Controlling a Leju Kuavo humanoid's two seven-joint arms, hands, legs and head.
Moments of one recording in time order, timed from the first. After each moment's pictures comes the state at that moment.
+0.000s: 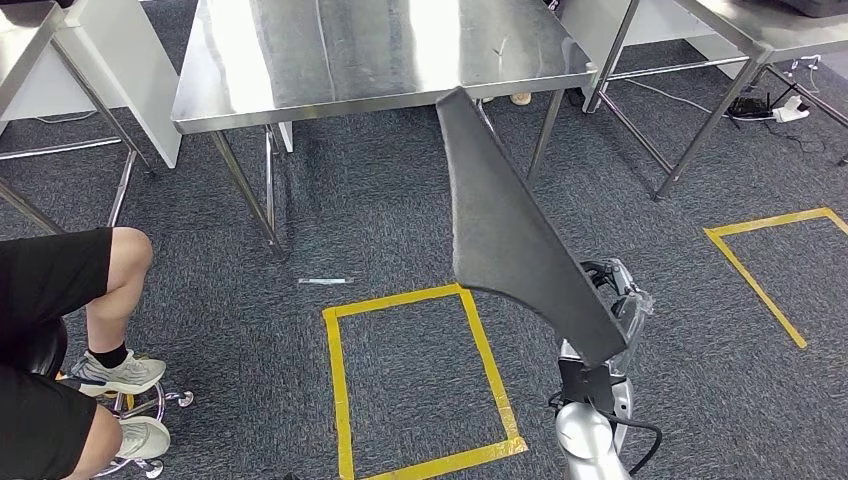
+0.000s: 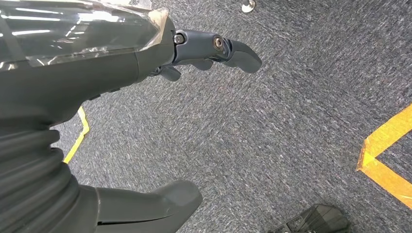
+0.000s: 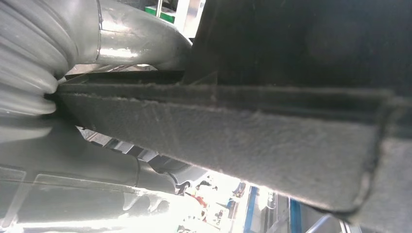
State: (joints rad) left arm -0.13 -0.25 0.75 -0.42 -1.47 0.08 -0.06; right arm -0.03 0.14 0.11 -1.59 0.53 -0.60 -0.51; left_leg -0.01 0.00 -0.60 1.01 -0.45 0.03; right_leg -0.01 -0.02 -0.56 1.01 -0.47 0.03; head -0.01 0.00
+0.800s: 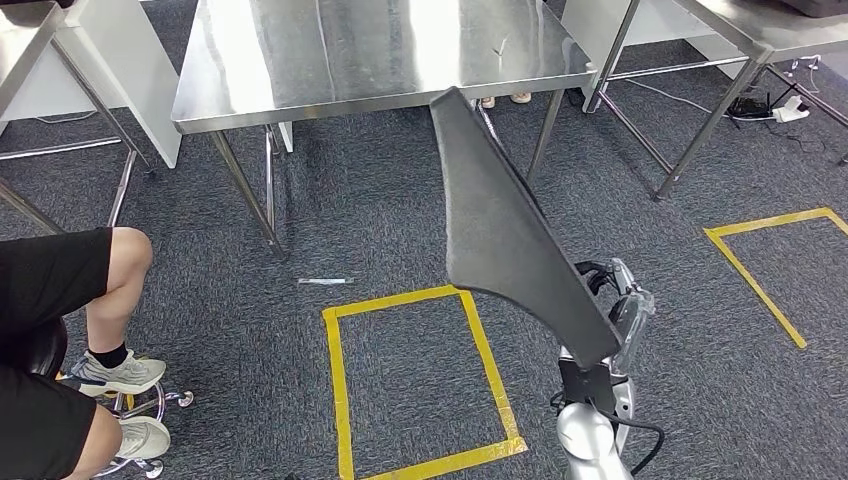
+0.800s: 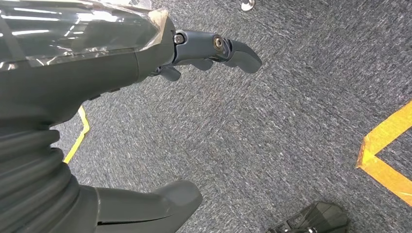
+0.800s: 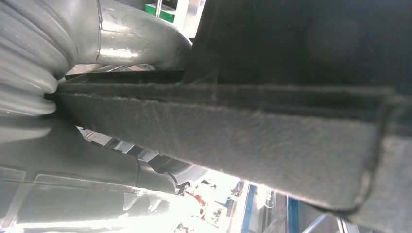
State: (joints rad) left arm -0.13 -0.26 0.75 -0.42 -1.47 0.07 -0.05; right arm -0.02 0.14 0.11 -1.60 0.54 -0.60 -0.49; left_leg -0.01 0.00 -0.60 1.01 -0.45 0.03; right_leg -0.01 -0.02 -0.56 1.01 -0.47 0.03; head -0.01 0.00
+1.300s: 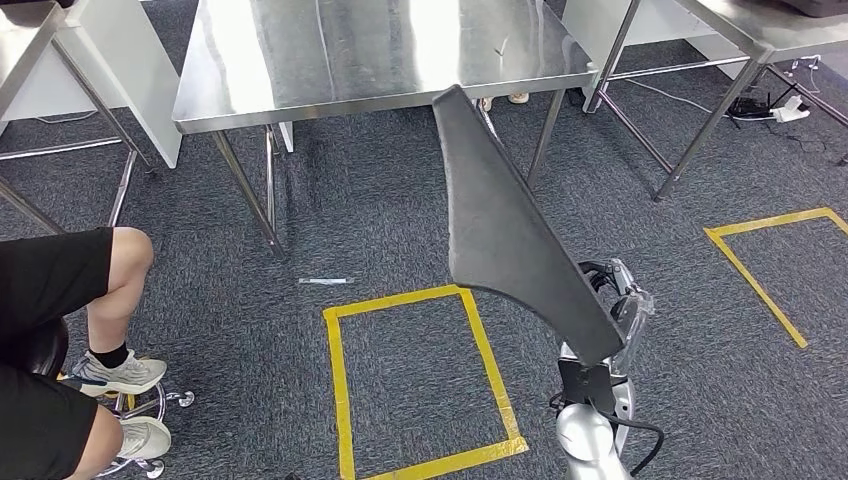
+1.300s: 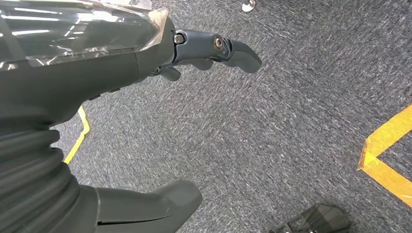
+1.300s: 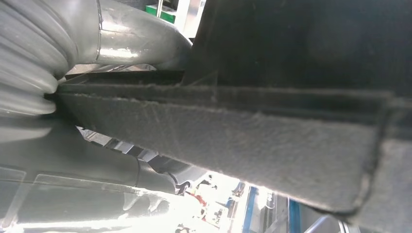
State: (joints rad) left arm -0.13 -0.26 0.75 -0.43 -1.47 0.07 -0.05; right arm -0.02 0.14 0.12 -1.61 0.54 -0.60 -0.49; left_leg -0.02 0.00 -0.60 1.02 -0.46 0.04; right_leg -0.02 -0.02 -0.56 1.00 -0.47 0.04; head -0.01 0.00
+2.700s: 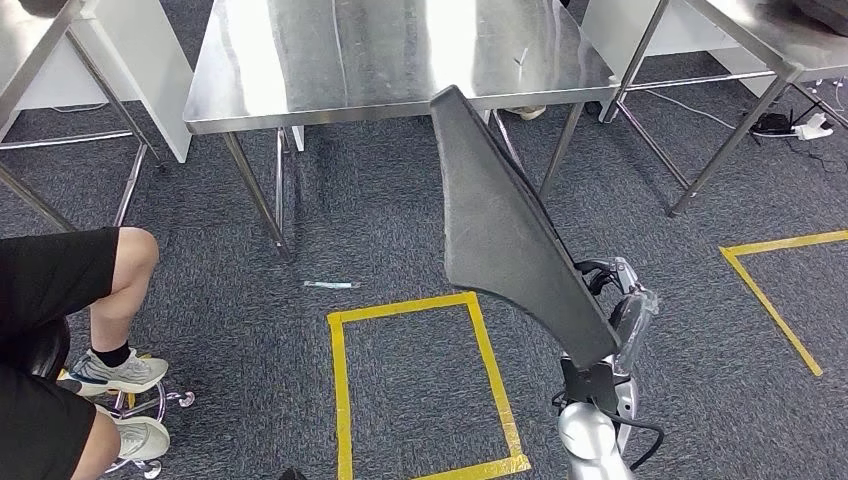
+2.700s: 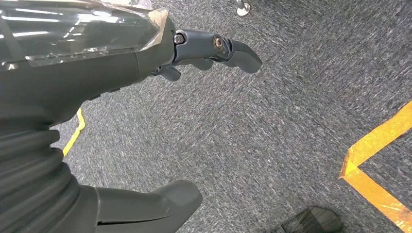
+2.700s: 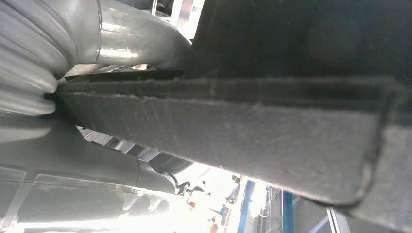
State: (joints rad) left arm -0.14 -0.26 0.74 -0.43 -1.47 0.06 -0.05; right arm -0.03 0.13 0.12 -1.61 0.54 -0.61 -0.49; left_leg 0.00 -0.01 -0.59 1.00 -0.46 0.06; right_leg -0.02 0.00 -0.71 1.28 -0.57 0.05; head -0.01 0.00
